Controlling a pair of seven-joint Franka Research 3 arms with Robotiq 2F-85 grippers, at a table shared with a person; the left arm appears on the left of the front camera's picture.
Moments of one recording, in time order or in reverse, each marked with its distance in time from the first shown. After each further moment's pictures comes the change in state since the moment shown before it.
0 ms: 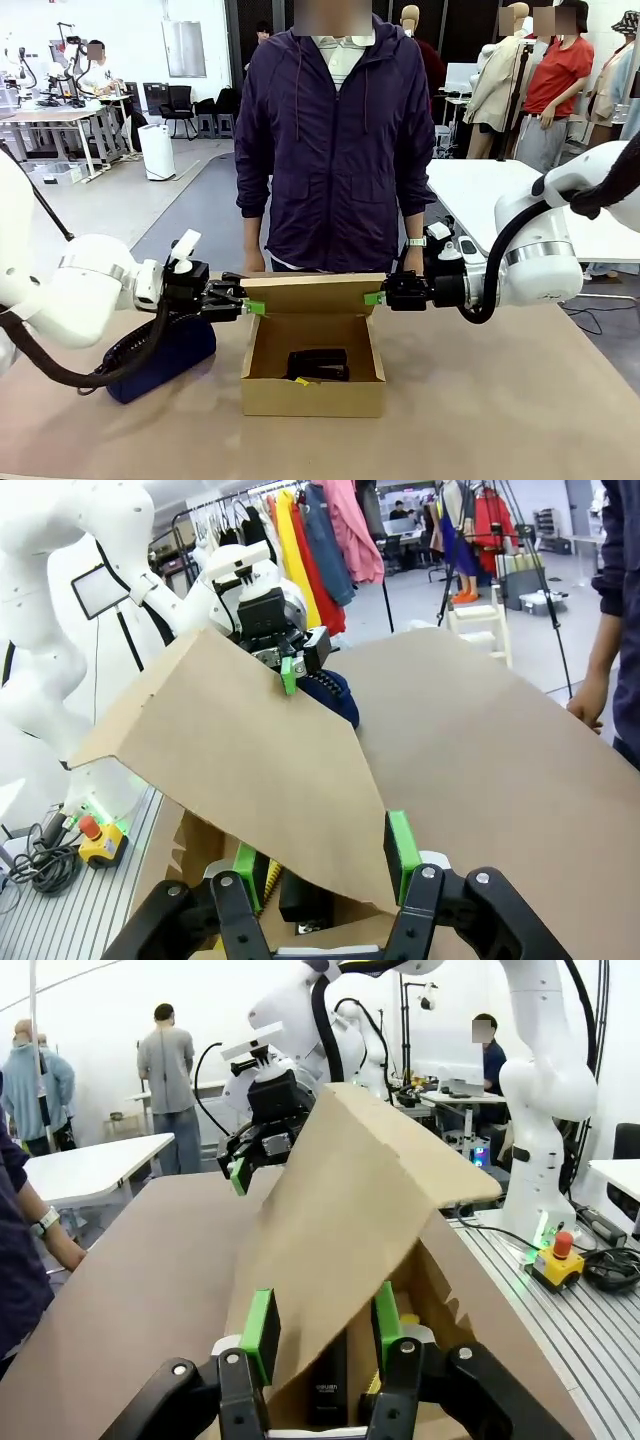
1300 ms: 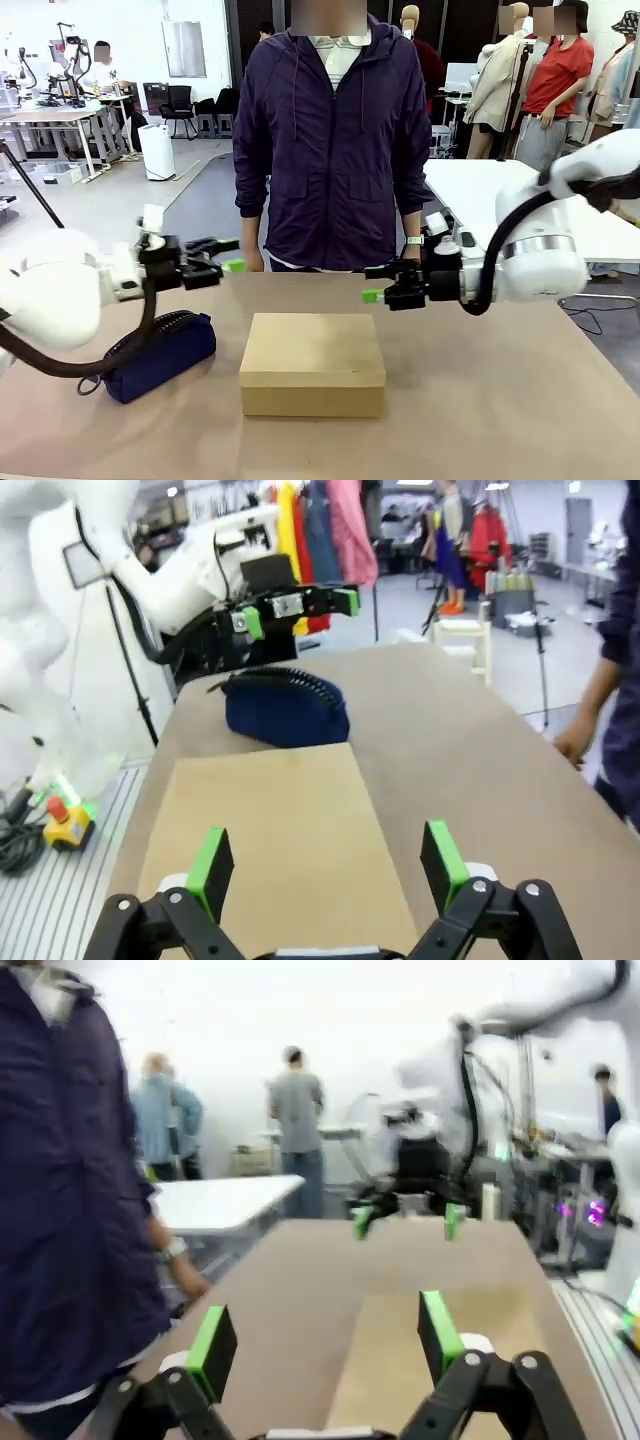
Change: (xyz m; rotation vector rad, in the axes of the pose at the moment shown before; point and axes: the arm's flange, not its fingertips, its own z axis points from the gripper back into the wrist) left arm 0.039 -0.004 0.019 0.289 -0.102 -0.057; right arm 0.018 0.020 -0.023 -0.038 0.031 0.142
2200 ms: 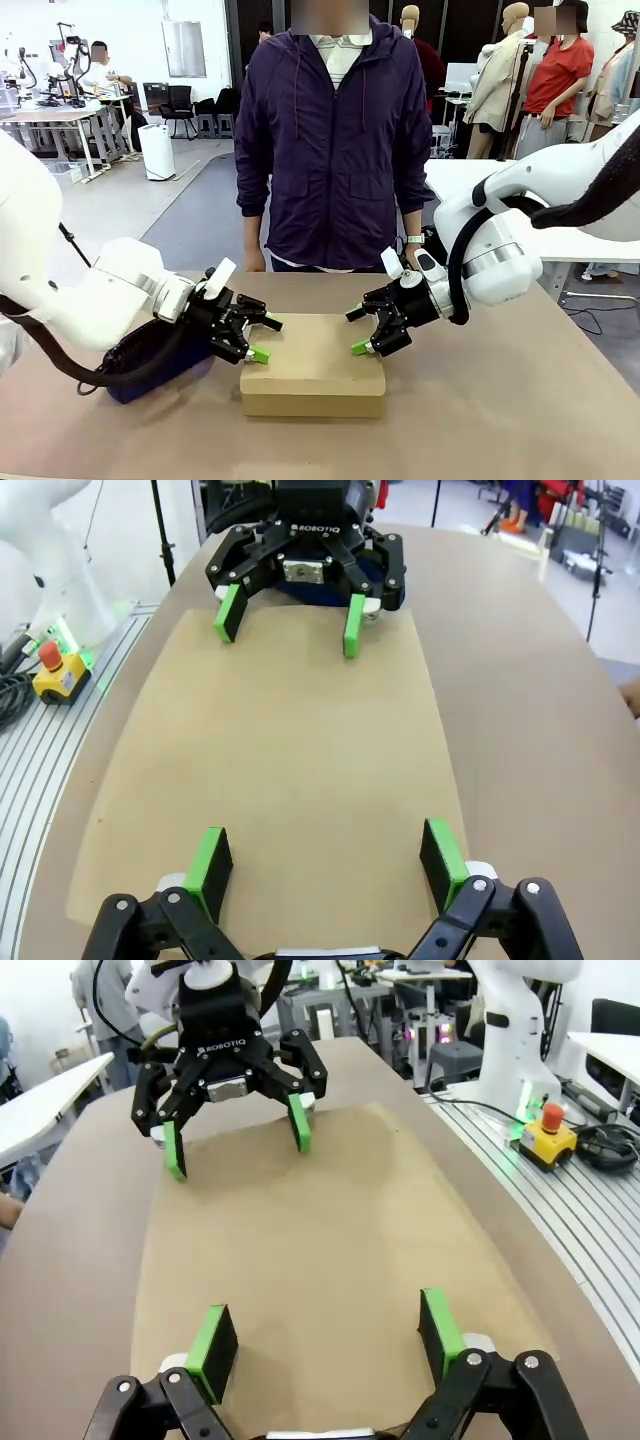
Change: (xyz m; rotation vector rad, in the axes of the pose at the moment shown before) left arm -0.069 -0.021 -0.048 -0.406 0.382 -0.066; right arm -0.036 -0.003 -0.033 0.104 0.313 0.161
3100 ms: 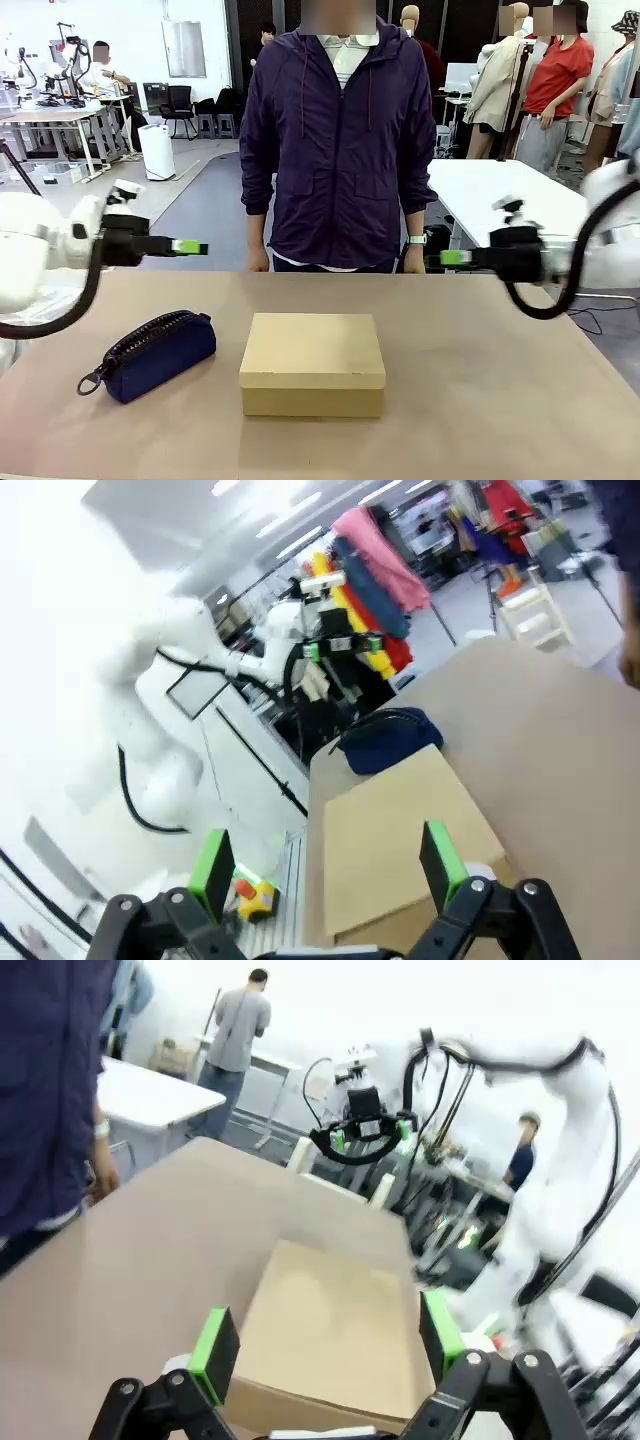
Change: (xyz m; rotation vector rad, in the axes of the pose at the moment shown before) left arm 0.050 0.002 0.182 0.167 -0.356 0.624; right arm -0.001 0.014 0.185 0.131 -0.503 -0.653
